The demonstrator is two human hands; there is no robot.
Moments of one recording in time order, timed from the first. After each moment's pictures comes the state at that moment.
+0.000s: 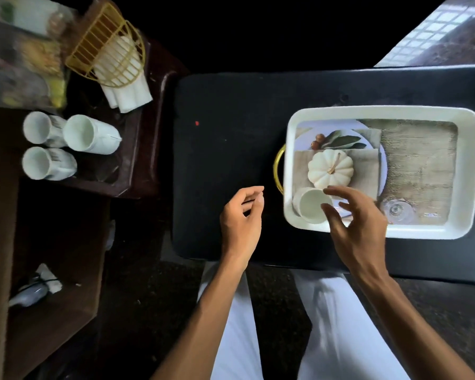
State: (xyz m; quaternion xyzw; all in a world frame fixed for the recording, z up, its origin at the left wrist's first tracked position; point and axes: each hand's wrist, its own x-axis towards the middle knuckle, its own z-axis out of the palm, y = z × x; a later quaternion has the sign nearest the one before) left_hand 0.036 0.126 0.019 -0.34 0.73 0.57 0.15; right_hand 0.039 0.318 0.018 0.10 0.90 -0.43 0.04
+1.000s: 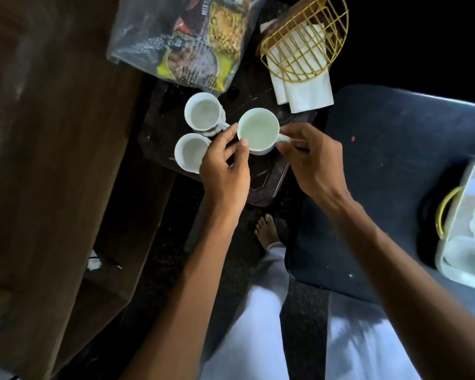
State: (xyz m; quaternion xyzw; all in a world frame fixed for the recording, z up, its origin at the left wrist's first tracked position) left_hand -0.041 -0.192 0.053 -0.39 0.72 0.57 -0.01; right_hand -0.091 -0.057 0.007 -0.01 0.84 -0.51 0.16
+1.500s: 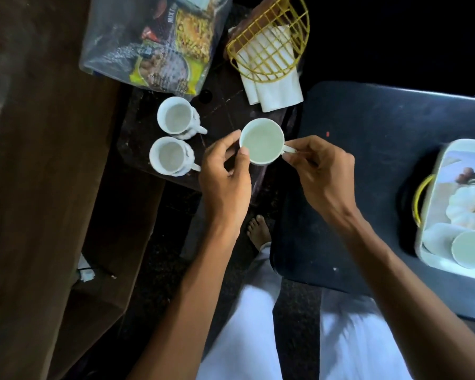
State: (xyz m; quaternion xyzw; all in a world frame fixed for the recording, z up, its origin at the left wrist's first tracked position) left_hand -0.037 -0.146 0.063 -0.38 0.73 0.58 -0.01; right_hand -0.070 -0.003 0.021 0.01 0.85 -0.52 0.10
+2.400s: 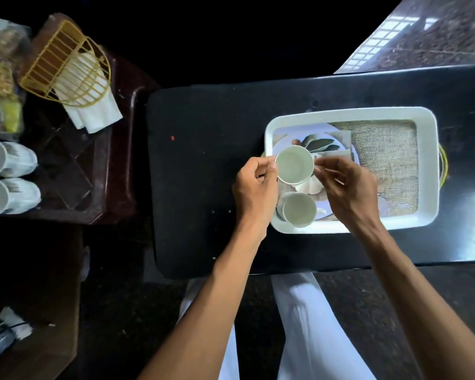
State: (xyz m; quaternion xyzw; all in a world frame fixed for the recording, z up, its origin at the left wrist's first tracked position) left_hand -0.038 0.172 0.031 -0.33 0.68 0.63 0.18; right_hand -0.024 0.331 0.015 0.18 0.86 -0.46 0.08
